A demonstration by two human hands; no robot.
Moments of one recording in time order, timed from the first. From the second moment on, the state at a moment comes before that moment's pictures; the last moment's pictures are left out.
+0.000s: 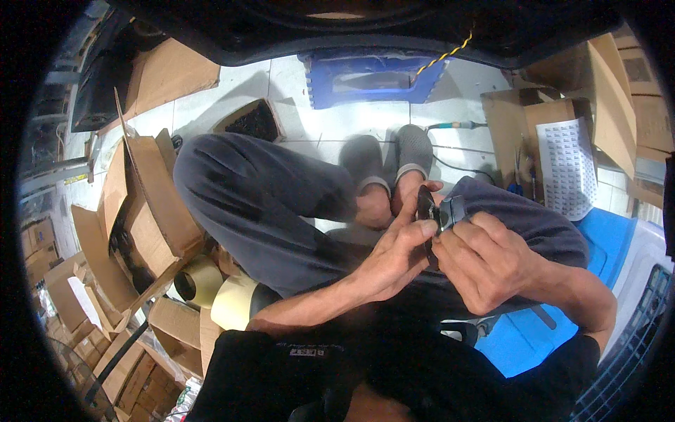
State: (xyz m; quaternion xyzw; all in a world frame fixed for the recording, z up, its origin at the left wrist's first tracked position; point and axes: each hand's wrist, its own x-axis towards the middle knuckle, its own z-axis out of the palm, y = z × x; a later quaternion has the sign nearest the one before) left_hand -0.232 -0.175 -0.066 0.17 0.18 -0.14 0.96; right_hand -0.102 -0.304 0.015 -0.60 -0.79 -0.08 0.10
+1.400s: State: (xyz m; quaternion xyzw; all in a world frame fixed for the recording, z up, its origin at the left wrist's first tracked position) left_hand -0.254 -0.123 -0.084 0.24 0.11 0.03 0.96; right_hand 0.089 -0.054 0.005 -0.79 -0.58 0.19 0.02
